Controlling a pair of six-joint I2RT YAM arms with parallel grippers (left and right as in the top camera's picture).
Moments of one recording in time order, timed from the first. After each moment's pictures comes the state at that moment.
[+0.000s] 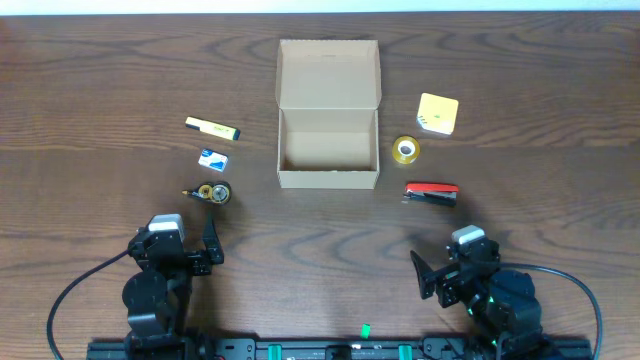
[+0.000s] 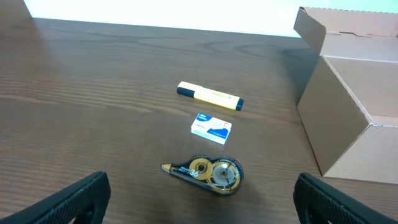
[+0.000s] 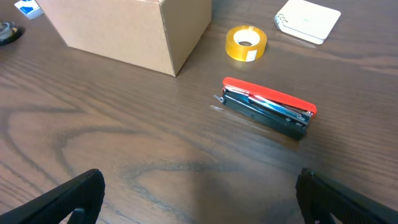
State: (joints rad) left arm 0.08 0.01 0.13 -0.42 0.06 -0.04; right arm 0.34 0.01 0.17 -0.69 -0.07 0.05
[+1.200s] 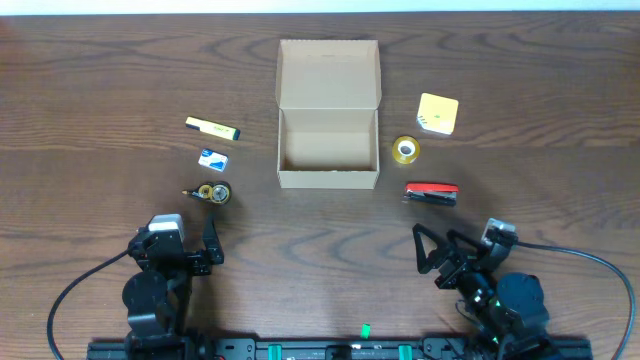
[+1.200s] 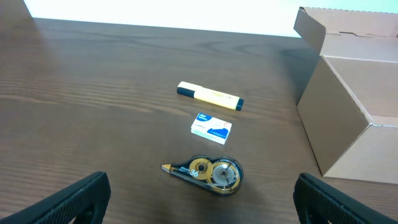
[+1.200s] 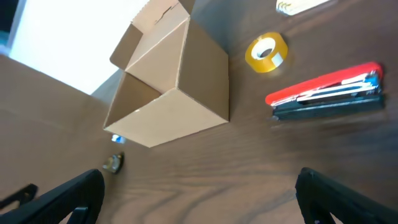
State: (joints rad) left arm 0.08 0.01 0.13 -0.42 0.06 -0.04; right arm 0.34 0.01 0.16 -0.50 -0.12 0.82
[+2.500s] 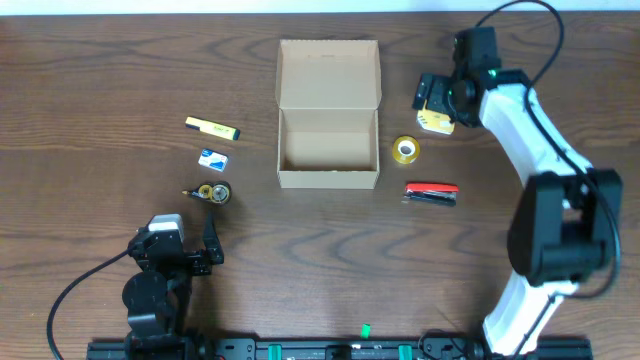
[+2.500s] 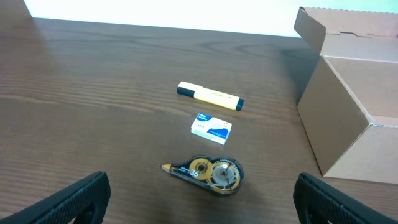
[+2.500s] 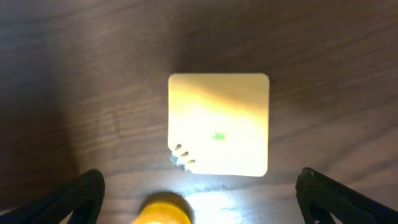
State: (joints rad) left arm 0.08 0.01 0.13 -0.42 0.06 -0.04; right arm 0.09 2.02 1.56 -0.68 0.02 0.39
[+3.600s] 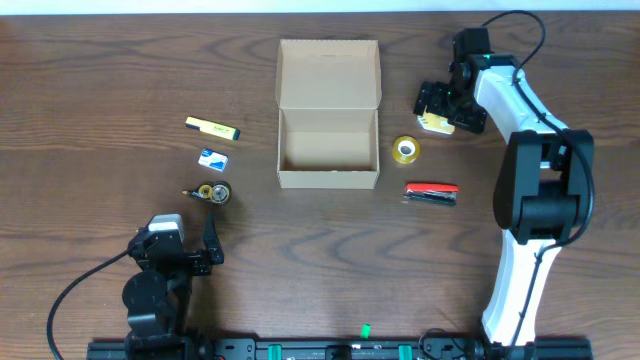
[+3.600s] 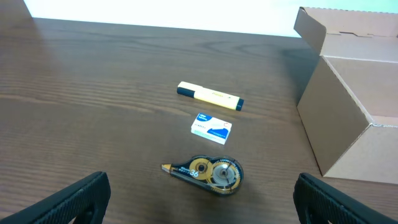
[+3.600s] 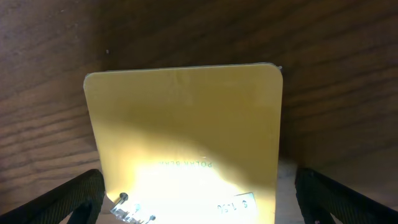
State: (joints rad) left arm 0.08 0.01 0.13 -0.42 0.06 -0.04; right arm 0.04 2.27 1.75 -0.83 -0.05 0.38
